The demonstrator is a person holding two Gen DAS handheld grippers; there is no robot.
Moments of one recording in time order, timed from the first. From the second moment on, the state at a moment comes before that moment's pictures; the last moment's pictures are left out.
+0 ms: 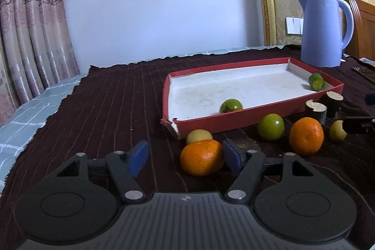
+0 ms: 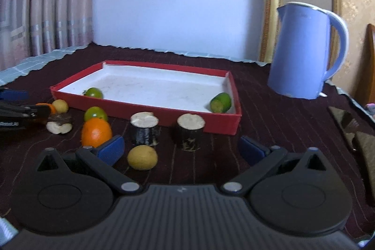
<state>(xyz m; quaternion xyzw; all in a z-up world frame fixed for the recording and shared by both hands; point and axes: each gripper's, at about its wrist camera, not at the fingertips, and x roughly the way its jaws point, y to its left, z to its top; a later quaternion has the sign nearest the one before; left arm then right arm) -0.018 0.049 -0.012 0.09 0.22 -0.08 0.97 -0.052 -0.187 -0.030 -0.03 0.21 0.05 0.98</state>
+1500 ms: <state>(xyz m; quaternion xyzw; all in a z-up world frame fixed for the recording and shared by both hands) -0.009 0.036 0.008 0.04 0.25 -0.12 0.96 -0.045 -0.171 -0.023 -0.02 0.22 0.10 0.97</state>
